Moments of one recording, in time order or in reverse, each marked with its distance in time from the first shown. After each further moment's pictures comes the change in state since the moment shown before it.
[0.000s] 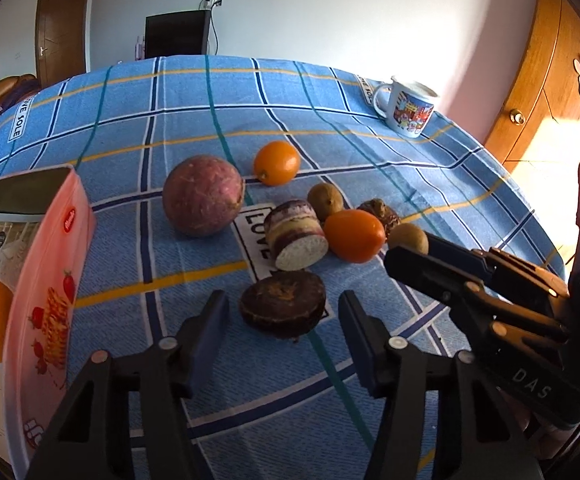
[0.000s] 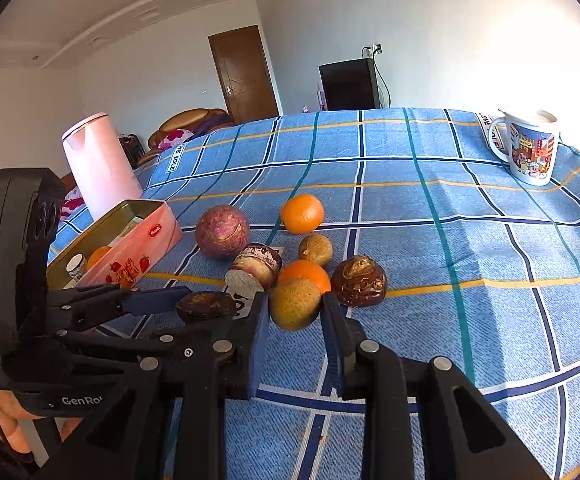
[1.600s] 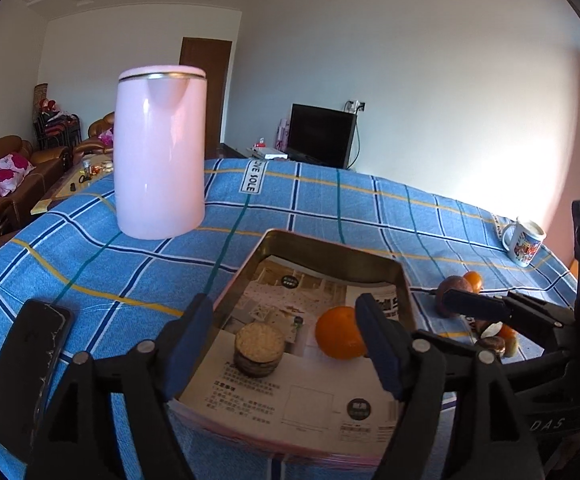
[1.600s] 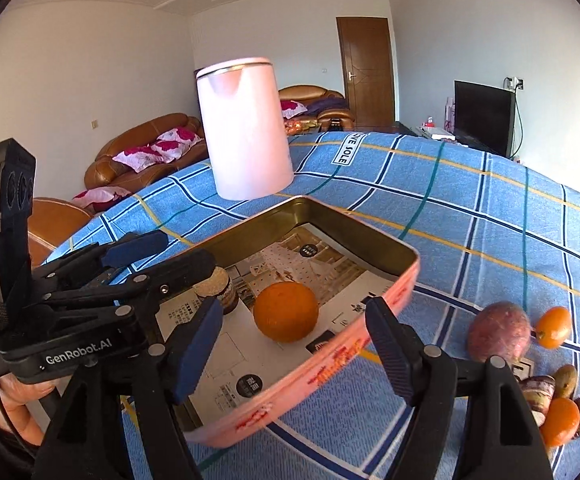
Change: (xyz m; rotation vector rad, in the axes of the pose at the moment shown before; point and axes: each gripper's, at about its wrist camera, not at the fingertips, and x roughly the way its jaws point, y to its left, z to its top) left arm -0.142 0.141 -0.048 -0.237 -0.420 0.372; right arm 0.059 0.173 0.041 -0.292 0.041 0.303
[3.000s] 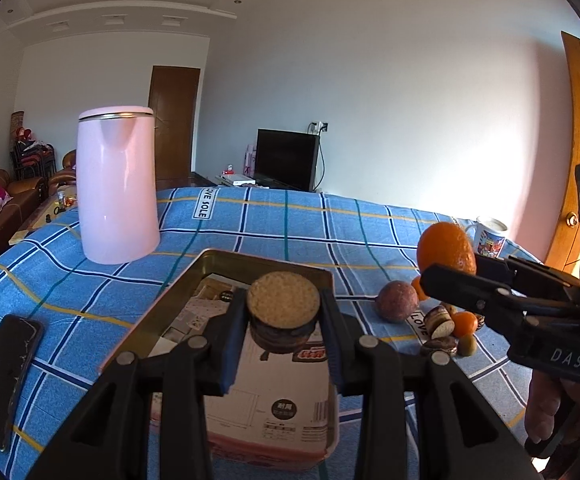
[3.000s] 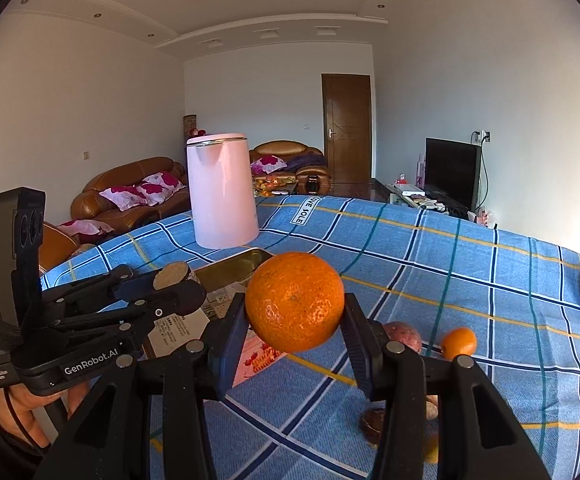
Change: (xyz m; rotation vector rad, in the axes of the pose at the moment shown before) left arm -0.015 -0.035 -0.010 0.054 -0.086 -0.075; right arm -0.070 -0.021 -0.010 -0.061 -0.200 -0.085
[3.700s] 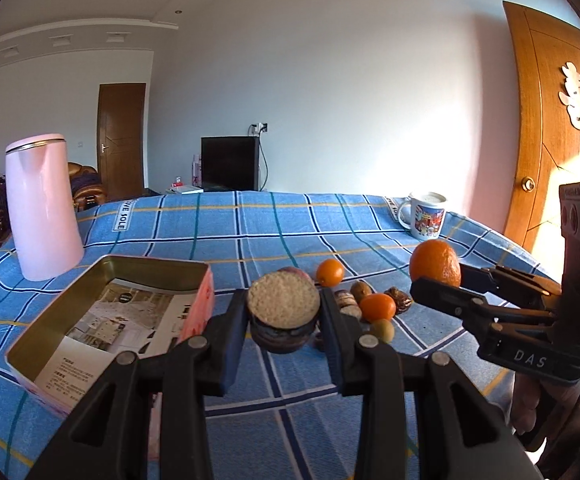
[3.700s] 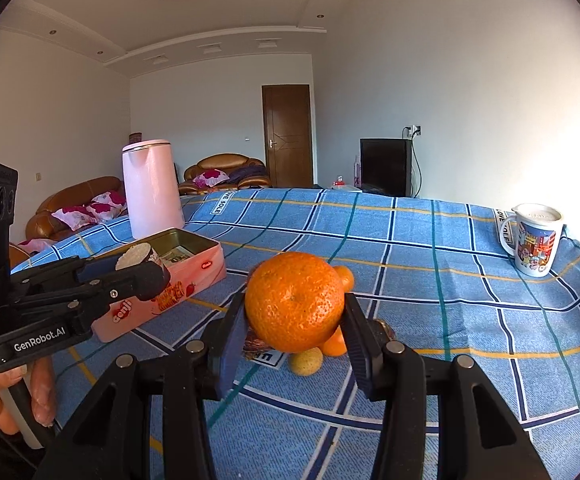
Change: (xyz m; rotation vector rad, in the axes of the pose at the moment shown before) left arm -0.005 -0.090 -0.017 0.123 -0.021 -0.146; right arm -0.078 -0.066 -0.063 0.087 -0.054 -0.193
